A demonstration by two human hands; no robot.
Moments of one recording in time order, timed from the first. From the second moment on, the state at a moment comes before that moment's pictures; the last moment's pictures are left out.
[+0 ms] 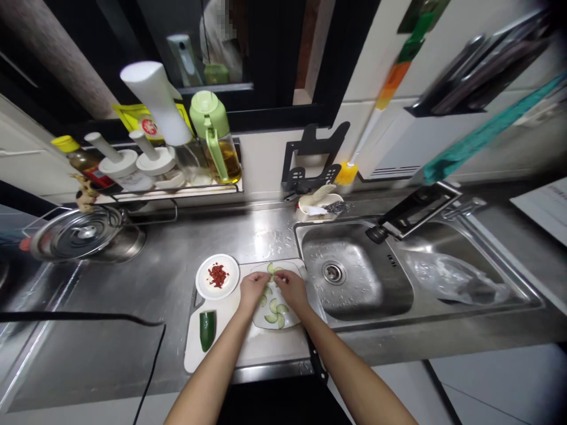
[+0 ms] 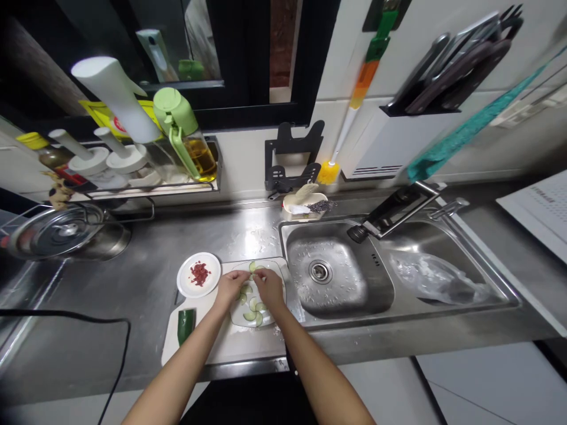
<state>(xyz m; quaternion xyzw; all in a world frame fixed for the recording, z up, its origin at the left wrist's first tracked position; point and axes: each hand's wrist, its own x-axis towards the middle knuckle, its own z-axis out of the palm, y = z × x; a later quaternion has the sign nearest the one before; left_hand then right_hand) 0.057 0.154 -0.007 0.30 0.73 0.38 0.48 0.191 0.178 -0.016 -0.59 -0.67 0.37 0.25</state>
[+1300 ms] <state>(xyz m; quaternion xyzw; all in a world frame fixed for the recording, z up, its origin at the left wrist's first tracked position) 0.068 0.172 -0.007 0.42 0.78 0.24 0.39 0.205 0.229 -0.018 -0.44 -0.85 0.27 0.10</state>
